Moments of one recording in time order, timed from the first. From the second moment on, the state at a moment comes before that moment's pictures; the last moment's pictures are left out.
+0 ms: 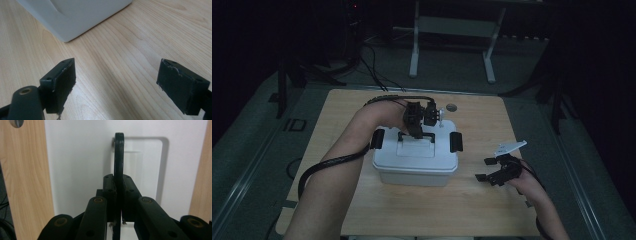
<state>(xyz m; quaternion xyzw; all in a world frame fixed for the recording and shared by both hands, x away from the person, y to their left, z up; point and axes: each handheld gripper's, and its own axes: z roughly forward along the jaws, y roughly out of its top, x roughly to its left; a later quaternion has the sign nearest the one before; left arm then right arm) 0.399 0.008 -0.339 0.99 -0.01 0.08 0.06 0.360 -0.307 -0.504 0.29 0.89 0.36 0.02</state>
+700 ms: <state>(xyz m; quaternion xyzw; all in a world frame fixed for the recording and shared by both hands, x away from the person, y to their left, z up) 0.405 0.006 -0.352 1.00 0.00 0.08 0.06 0.361 -0.304 -0.509 0.29 0.89 0.36 0.02</state>
